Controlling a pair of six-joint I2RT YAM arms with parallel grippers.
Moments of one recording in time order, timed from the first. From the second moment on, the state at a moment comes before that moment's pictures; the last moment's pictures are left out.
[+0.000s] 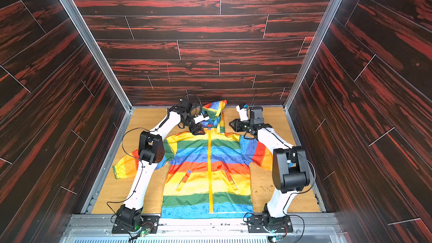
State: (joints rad) left arm -0.32 2.64 2.44 -0.97 0.61 0.76; right arm 0.19 1.77 1.24 -0.15 -0.55 0.17
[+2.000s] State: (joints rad) left arm -0.38 2.77 2.67 -1.14 0.66 0.74; right arm 0.21 1.85 1.33 -0.24 -0.60 0.23
